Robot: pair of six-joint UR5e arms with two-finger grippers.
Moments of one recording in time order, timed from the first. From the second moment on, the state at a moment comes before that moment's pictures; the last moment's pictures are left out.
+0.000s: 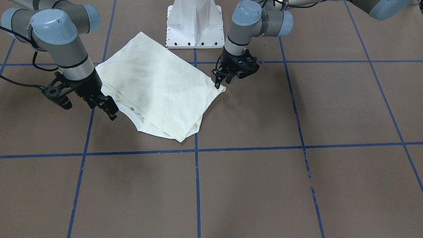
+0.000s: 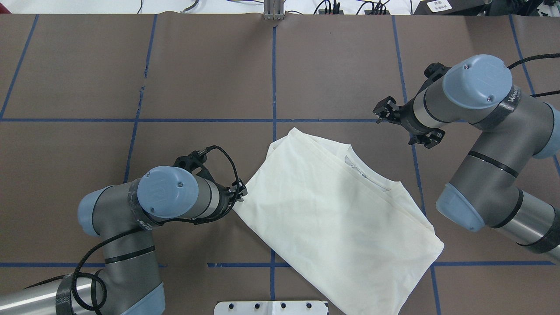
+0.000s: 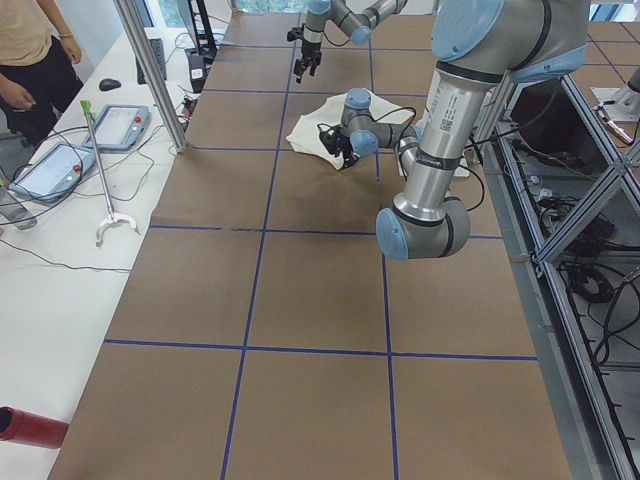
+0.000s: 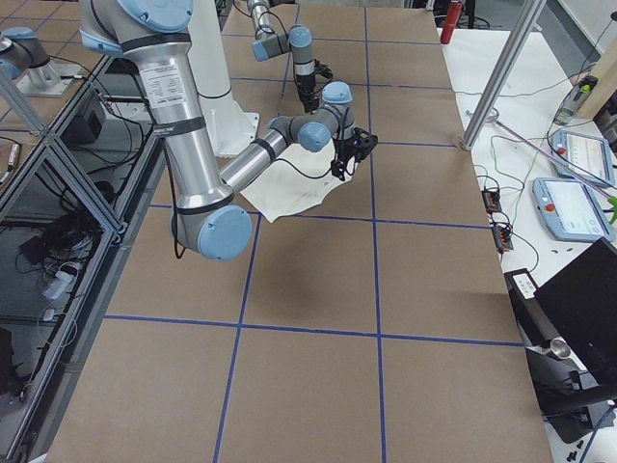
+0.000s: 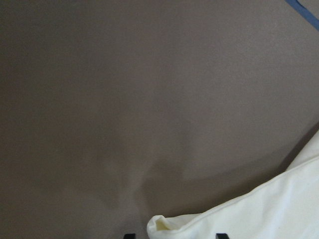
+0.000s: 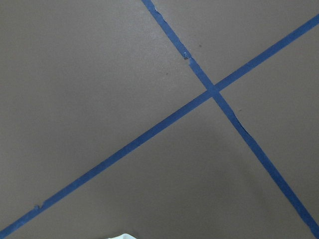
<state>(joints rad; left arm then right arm) -0.35 -2.05 -1.80 -1.84 -1.71 -1.94 0.75 -1.26 1.89 -1.43 1.90 1.65</state>
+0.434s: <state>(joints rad) -0.34 -2.06 -1.78 -1.84 -1.67 -1.92 0.75 -1.27 1.88 -1.42 1.90 1.64</state>
